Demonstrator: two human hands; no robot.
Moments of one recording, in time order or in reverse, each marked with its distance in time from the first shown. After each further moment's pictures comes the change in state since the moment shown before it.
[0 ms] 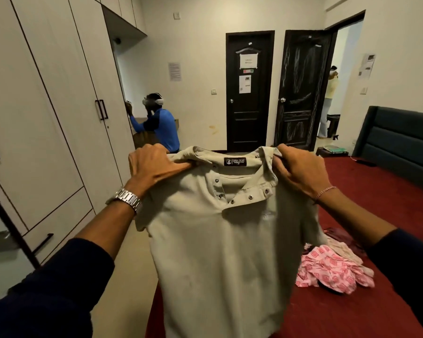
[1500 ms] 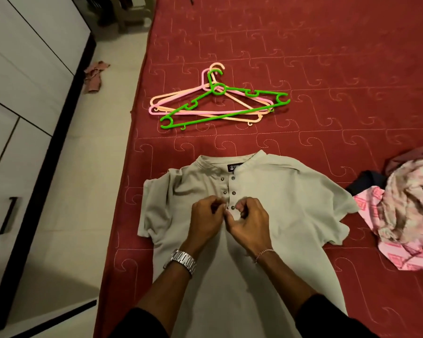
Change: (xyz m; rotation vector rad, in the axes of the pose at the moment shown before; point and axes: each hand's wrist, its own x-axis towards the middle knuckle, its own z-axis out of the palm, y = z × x) left_hand -0.193 -0.051 0.685 -0.734 -0.663 -0.536; right_hand -0.265 -0.059 0.654 0.659 -0.507 0.908
